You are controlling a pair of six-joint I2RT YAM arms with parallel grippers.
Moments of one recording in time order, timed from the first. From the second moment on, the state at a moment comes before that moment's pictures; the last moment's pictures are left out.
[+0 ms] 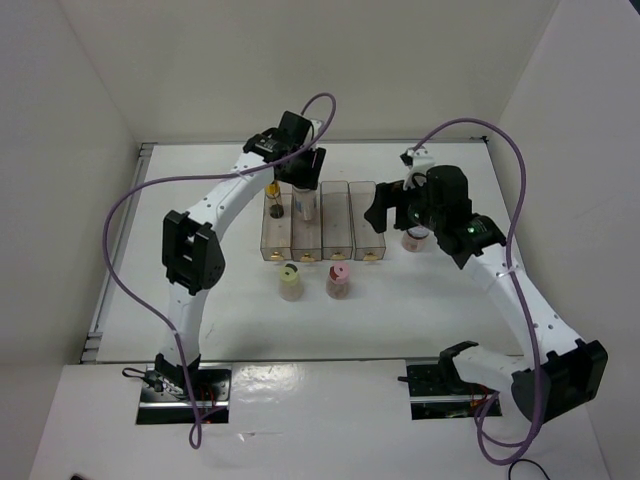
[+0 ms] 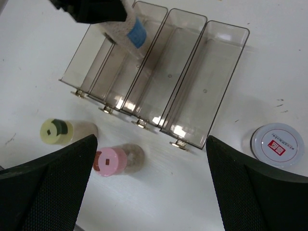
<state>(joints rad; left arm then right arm) -0.48 2.14 2.13 -0.84 -0.02 -0.16 0.34 1.13 1.10 -0.44 -0.20 0.17</state>
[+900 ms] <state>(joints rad) -0.49 2.24 2.18 -0.79 -0.07 -0.16 0.69 1.27 1.06 -0.47 -0.10 0.09</state>
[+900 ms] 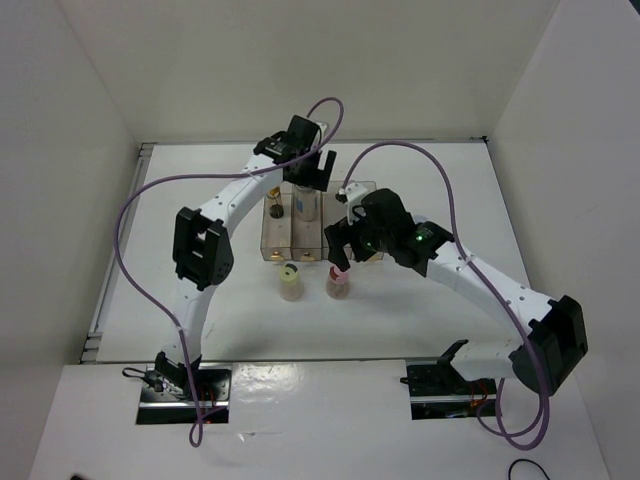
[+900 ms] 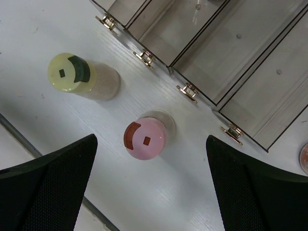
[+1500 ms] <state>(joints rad) -0.50 2.19 2.77 -1.06 -0.17 -0.17 0.78 1.38 1.04 -0.47 -0.03 0.11</state>
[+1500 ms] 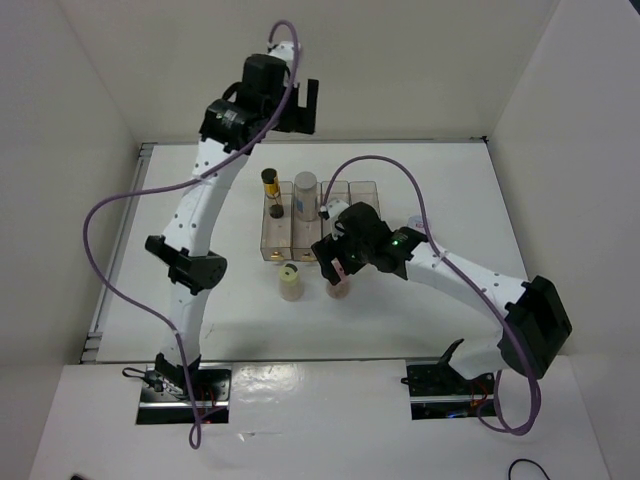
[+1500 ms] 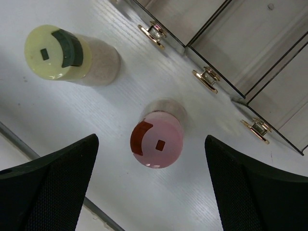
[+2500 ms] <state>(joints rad) -0.40 1.60 2.26 -1.15 -0.45 -0.22 0.79 1.49 1.10 -0.54 0.03 0.16</state>
